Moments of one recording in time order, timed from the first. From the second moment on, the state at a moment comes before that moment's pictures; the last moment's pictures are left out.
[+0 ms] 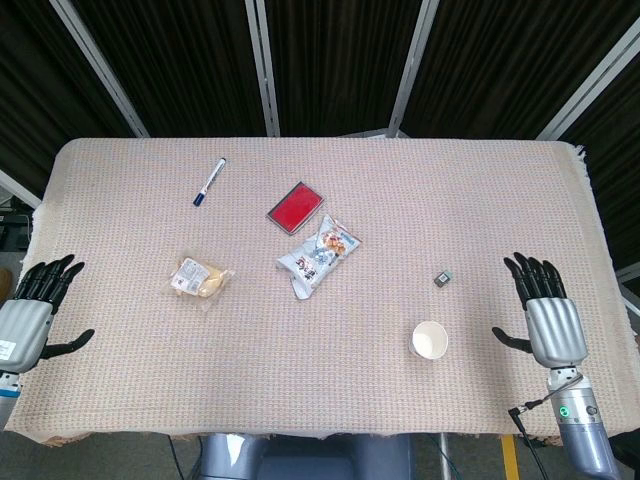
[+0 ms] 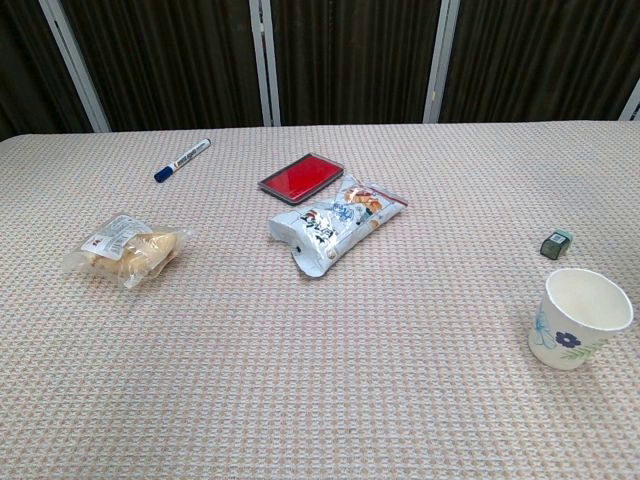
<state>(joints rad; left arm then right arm) -0.20 -1.08 -0.02 -1.59 1.53 1.39 -0.07 0.22 -1.23 0.12 -1.63 -1.45 1.41 -0.12</state>
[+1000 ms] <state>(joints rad) -0.20 -1.09 -0.02 -1.59 1.53 1.39 -0.06 0.24 -0.98 0.00 -1.99 -1.50 1.20 -0.02</state>
